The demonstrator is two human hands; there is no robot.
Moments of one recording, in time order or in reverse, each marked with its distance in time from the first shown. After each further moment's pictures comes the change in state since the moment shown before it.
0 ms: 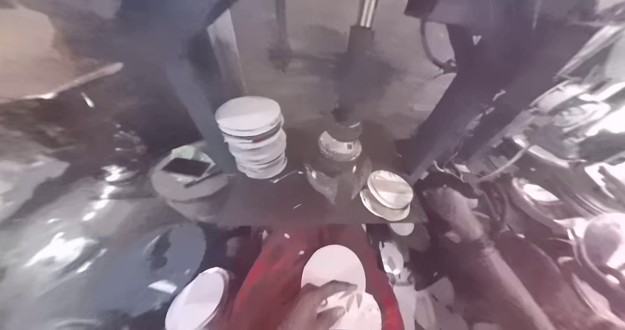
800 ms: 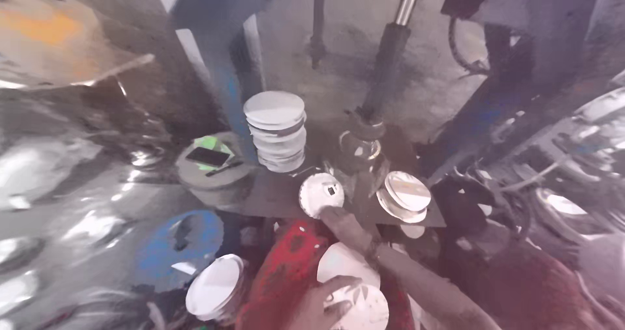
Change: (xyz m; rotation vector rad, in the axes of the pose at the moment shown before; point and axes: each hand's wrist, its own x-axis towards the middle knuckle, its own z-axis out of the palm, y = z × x) left_hand -0.020 -0.003 -0.010 0.005 0.105 -0.081; right_hand -0.025 -0.223 0.142 0.358 0.396 -1.142
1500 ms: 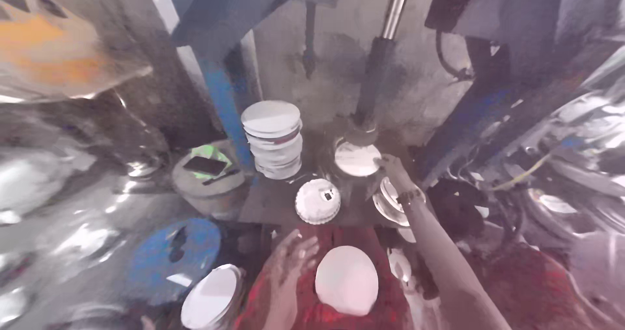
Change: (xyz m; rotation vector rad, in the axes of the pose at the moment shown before) left_hand 0.023 -0.018 -0.013 -0.582 0.693 -0.158; right_hand 0.038 0.153 -0.117 0.747 0.235 1.224
